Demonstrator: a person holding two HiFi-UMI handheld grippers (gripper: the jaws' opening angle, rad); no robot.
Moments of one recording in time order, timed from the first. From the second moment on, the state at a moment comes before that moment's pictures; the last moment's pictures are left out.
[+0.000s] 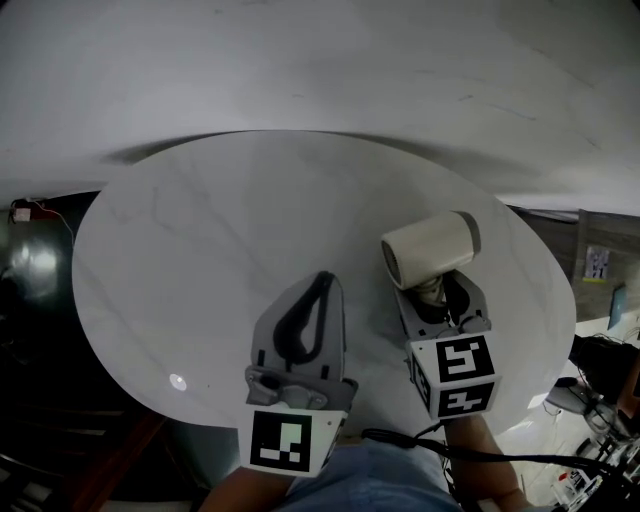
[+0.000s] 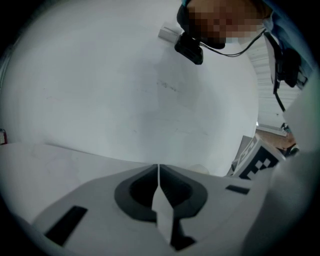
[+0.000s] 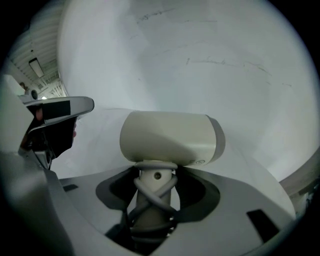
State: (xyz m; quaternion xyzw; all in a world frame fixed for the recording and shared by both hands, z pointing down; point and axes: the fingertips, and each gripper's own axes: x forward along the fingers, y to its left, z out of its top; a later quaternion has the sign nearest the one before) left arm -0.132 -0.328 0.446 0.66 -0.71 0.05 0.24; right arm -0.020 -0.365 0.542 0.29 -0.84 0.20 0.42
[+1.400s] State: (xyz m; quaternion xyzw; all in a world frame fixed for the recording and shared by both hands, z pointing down) left arm -0.114 -0.299 0.348 0.71 -0.69 0.02 0.15; right arm -0.035 -0.341 0.415 0.33 -0.89 0.20 0.24
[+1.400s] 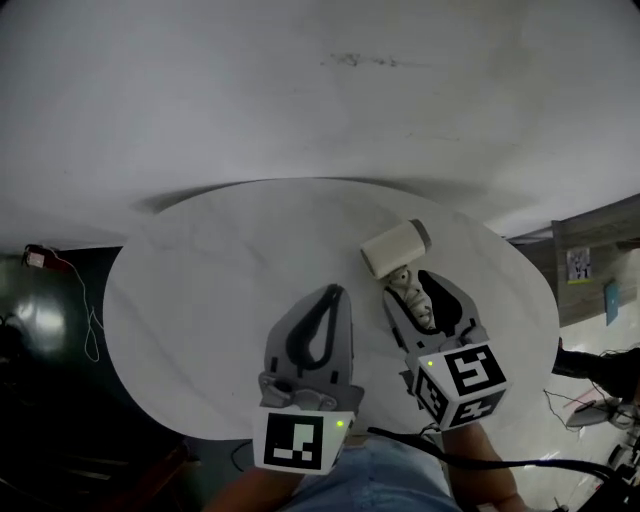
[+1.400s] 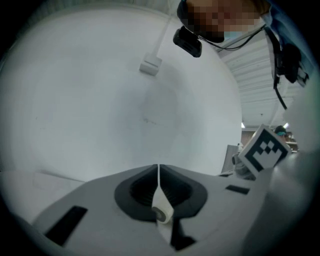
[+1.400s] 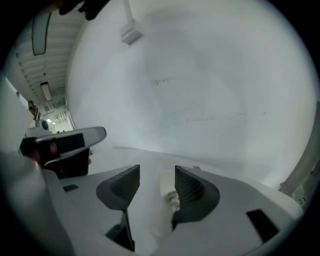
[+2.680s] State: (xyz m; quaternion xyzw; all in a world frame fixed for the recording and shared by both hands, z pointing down) left arm -0.057 -0.266 0.238 0.75 -0.66 -0.01 0.02; right arm 0.002 -0.285 0.247 0.37 -0.93 0.03 0.03
